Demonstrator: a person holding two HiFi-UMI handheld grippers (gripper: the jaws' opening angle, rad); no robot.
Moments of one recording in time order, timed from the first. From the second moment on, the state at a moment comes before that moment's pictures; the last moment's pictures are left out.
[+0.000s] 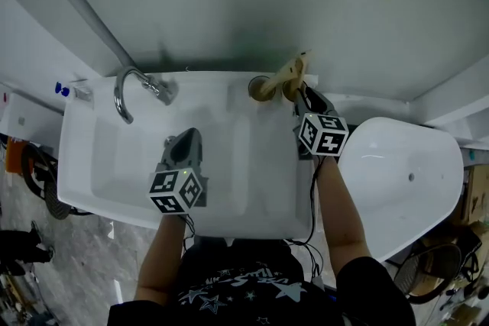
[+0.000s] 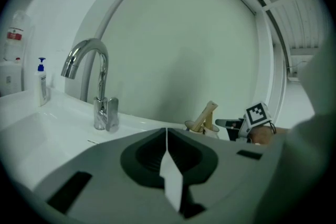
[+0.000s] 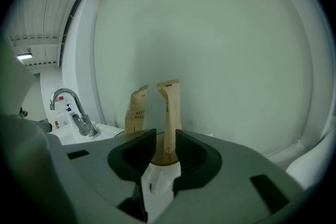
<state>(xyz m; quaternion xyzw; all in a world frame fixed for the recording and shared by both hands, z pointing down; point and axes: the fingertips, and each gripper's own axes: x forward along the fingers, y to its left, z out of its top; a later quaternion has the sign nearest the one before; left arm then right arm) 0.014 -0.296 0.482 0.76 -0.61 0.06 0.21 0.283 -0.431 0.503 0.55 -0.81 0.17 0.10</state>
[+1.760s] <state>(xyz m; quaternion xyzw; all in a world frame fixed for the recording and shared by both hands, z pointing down) 0.024 -0.271 0.475 0.81 -0.54 0.06 0.23 0.290 -0.397 0.426 0.63 -0.76 0.12 0.06</state>
